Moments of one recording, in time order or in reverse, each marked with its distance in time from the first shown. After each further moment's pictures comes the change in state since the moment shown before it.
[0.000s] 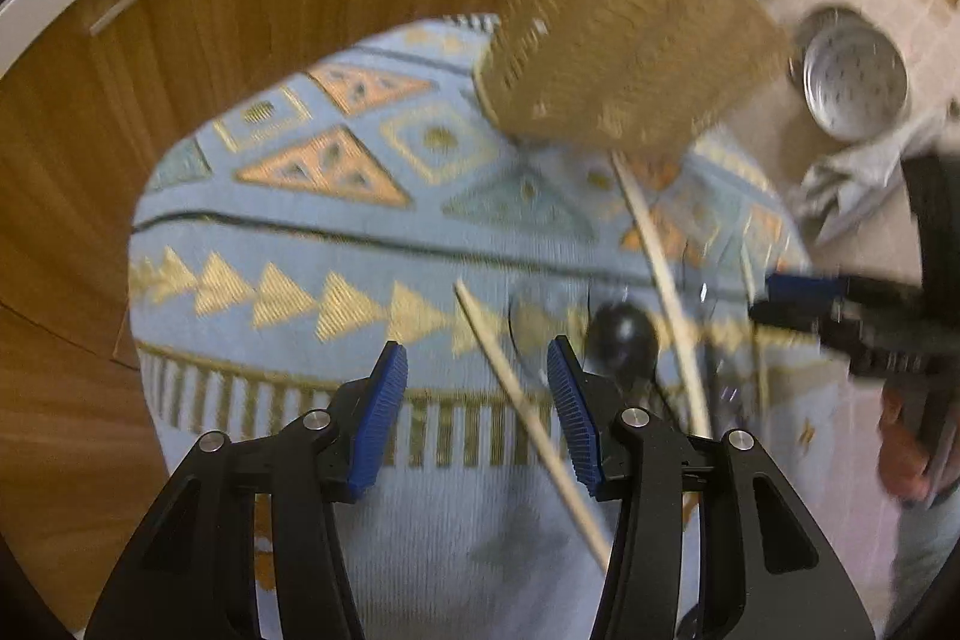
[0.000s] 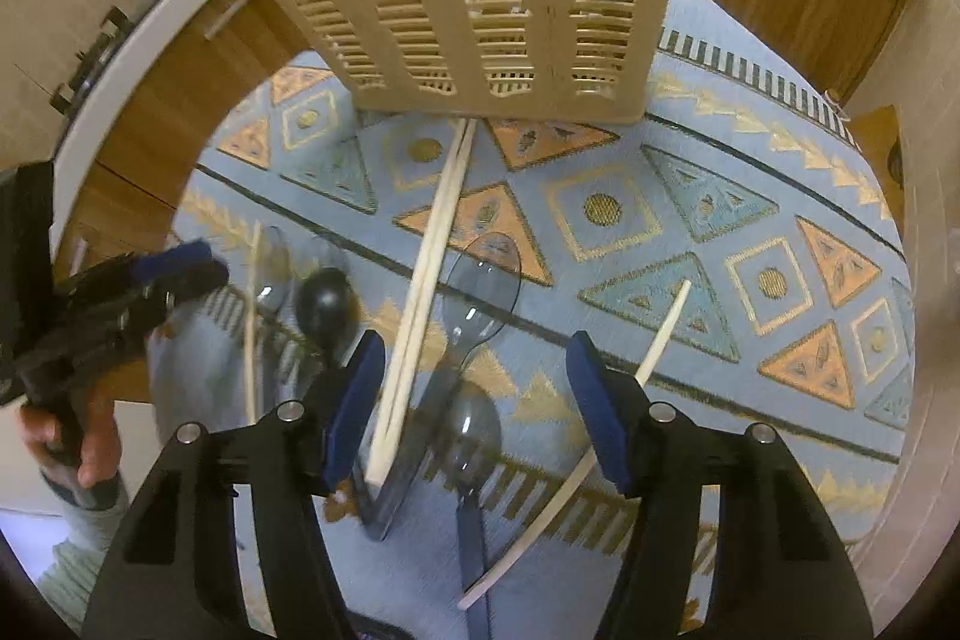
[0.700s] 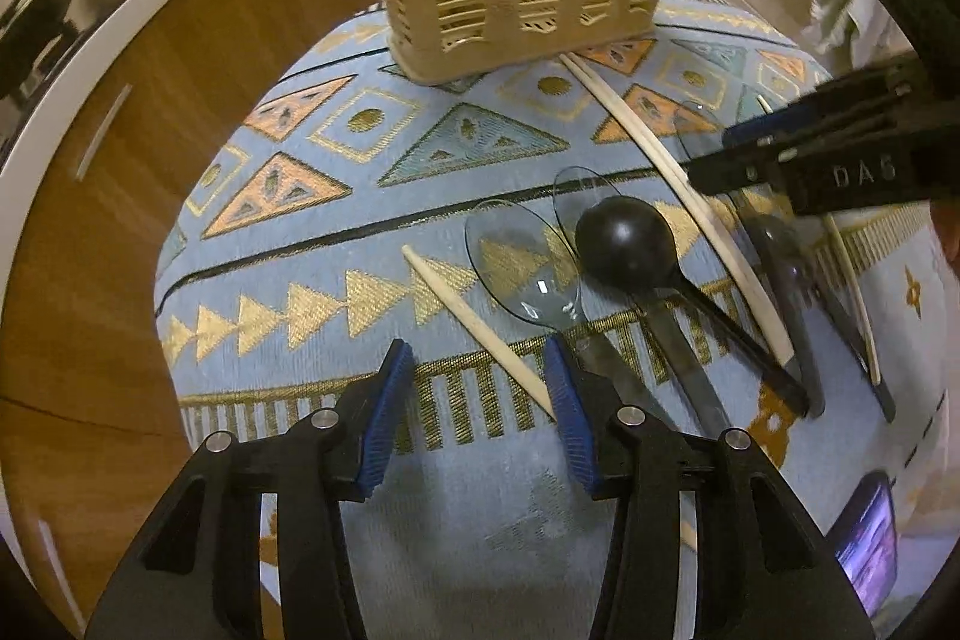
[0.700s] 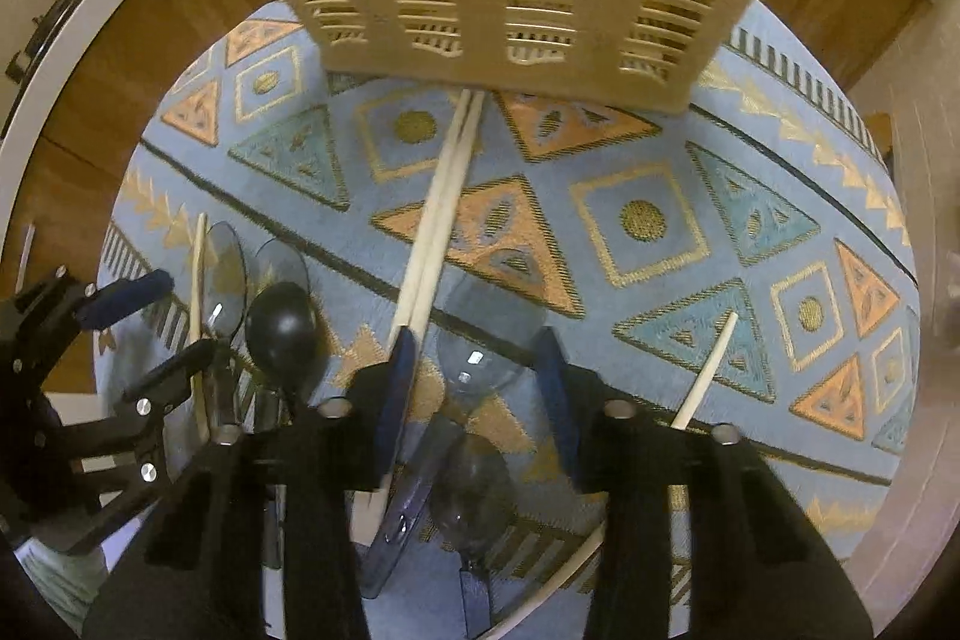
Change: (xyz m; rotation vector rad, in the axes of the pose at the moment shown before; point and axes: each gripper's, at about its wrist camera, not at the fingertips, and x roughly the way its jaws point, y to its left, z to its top) left arm 0.016 -0.048 -0.012 0.349 0.050 0.224; right arm 0.053 0.028 0.018 -0.031 0.090 -0.089
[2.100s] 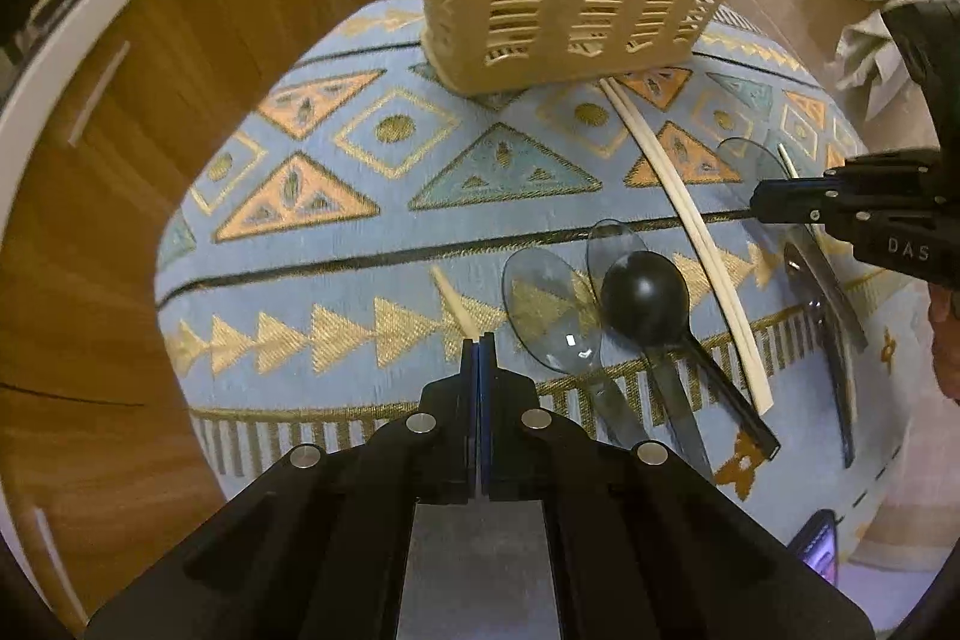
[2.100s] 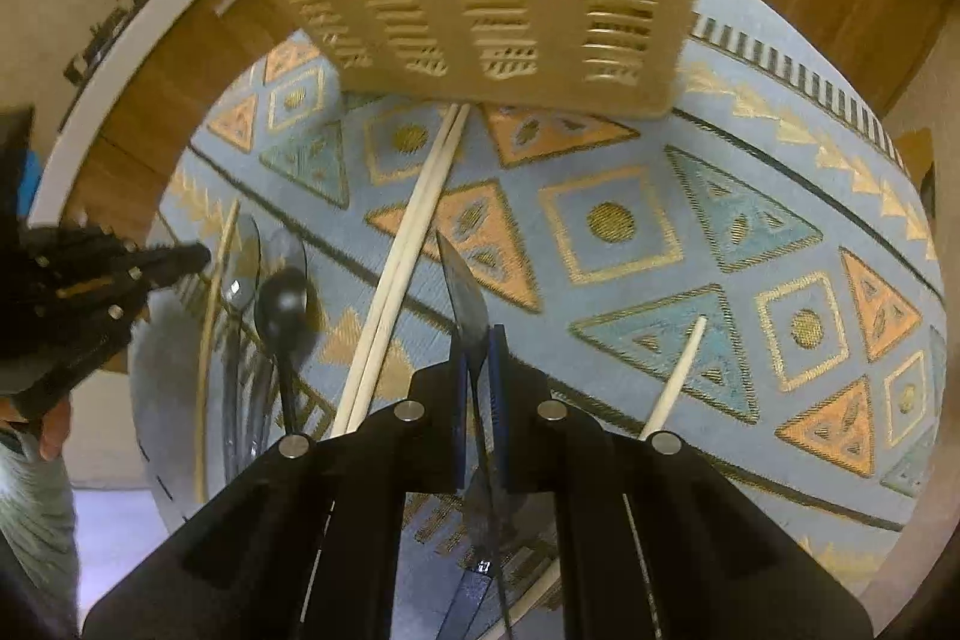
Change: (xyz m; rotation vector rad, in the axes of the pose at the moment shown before) left arm 0.006 0.010 0.034 -0.137 0.097 -0.070; right arm -0.017 -0.060 -0.011 -0.013 -0.087 0.174
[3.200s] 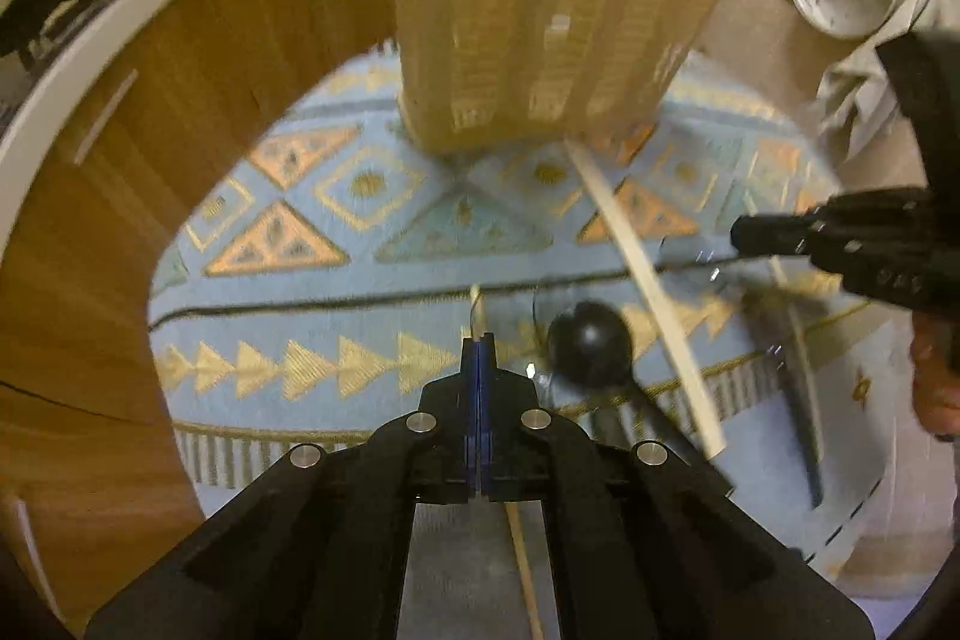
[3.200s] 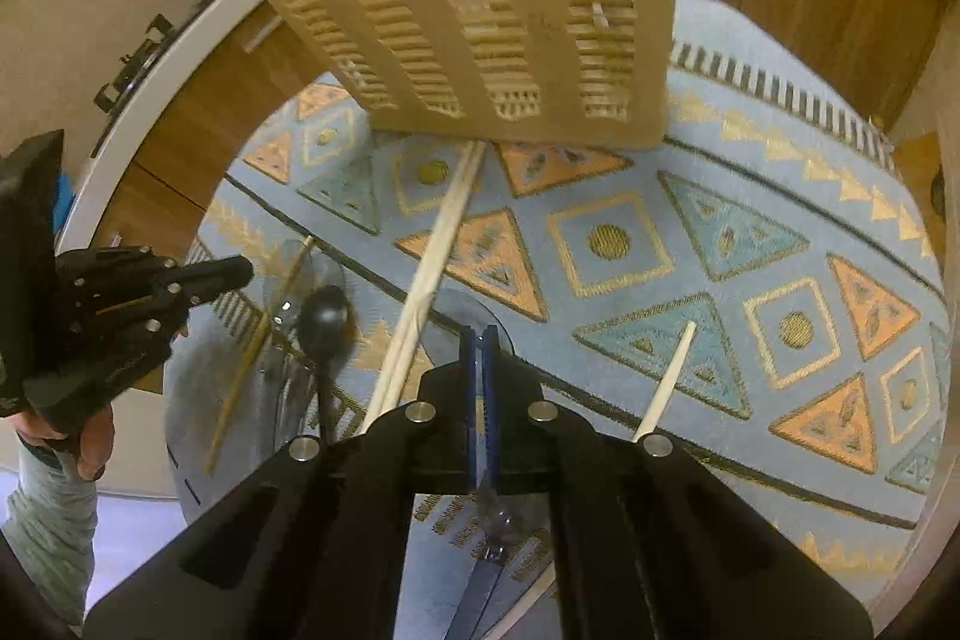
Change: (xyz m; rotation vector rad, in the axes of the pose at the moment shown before) left arm -0.016 -0.027 0.002 -0.018 -0.161 -0.009; right arm -0.032 0.005 -0.013 -0.042 -0.107 0.043
